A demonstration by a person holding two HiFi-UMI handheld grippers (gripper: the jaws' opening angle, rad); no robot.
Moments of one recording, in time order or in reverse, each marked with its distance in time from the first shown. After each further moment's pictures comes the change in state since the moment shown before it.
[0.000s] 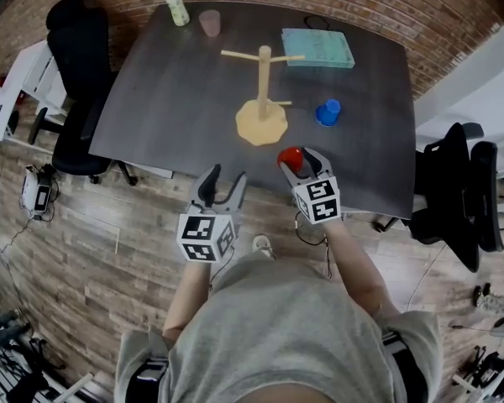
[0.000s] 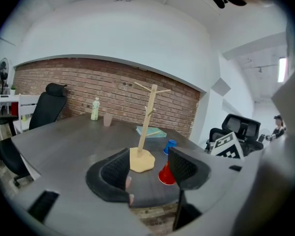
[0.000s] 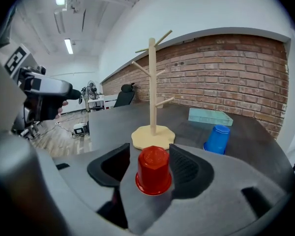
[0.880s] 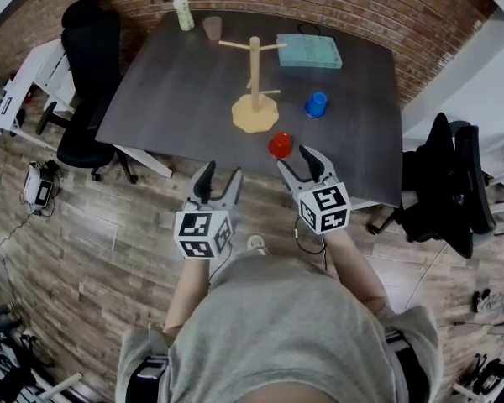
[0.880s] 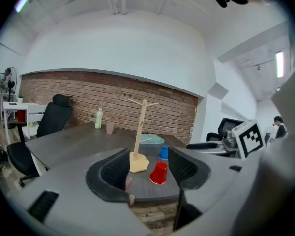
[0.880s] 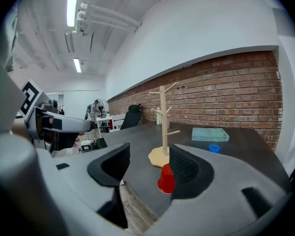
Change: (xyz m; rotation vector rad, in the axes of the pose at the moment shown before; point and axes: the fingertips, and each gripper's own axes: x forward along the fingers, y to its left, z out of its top) left arm -0.070 -0.049 0.011 0.025 -0.089 0.054; right arm -0.123 0.042 0.059 0.029 -0.221 0.056
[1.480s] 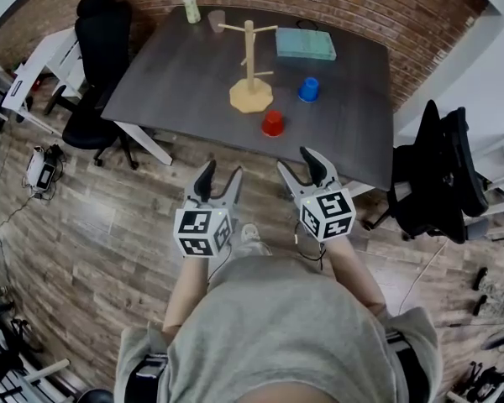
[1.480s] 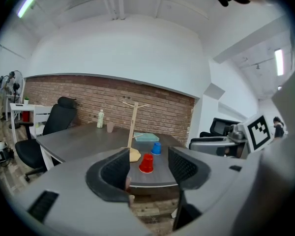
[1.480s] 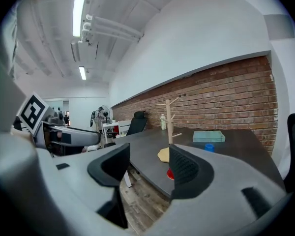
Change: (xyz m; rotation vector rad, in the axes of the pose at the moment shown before) left arm -0.072 -0.062 -0.018 0.001 -0.006 0.030; right arm -0.102 0.036 0.007 0.019 -0.071 0.041
